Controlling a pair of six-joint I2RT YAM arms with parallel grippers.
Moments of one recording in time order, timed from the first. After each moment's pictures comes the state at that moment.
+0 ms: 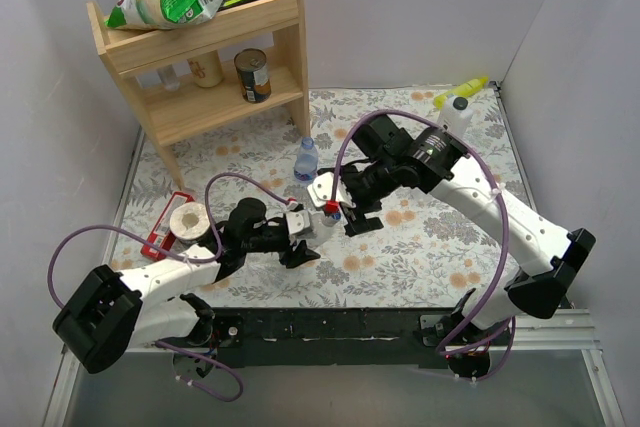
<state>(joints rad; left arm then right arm) -0.70 1.12 0.38 0.31 0.64 0.25 0.90 1.47 1.70 -1.25 -0.58 -1.07</state>
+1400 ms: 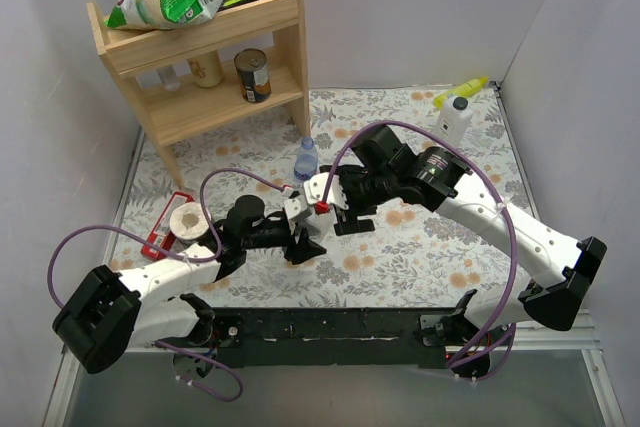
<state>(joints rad) -0.70 1.13 0.40 0.40 0.63 0.00 0.95 1.37 1.51 -0.99 -0.41 -0.89</state>
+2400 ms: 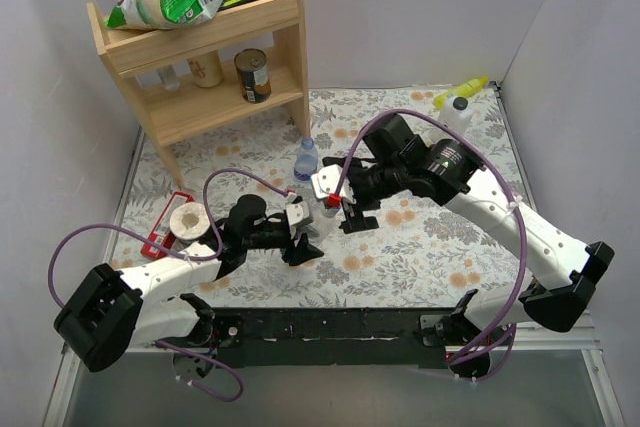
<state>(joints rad) -0.70 1.13 0.41 0.34 0.66 0.13 0.89 1.37 1.59 -1.04 -0.52 -0.92</state>
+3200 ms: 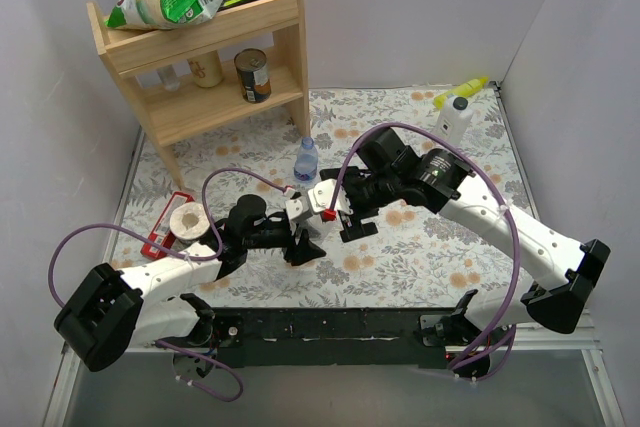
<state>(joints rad) -0.70 1.14 0.41 0.37 0.65 0.01 0.94 1.36 1.48 -1.00 -0.47 -0.97</state>
